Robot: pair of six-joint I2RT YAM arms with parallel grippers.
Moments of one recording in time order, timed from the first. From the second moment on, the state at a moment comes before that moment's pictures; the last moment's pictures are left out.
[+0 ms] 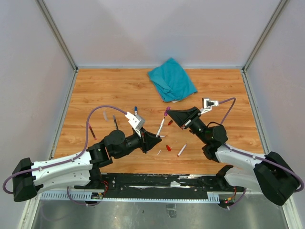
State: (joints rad) left arm -1.11 0.83 0.48 0.27 -0.10 -0.46; right arm 0.68 1.11 0.31 1.27 -0.19 1.08
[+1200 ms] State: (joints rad) left arm -1.12 0.83 0.48 0.27 -0.11 -0.45; right arm 0.68 1.14 0.32 1.33 -0.25 1.10
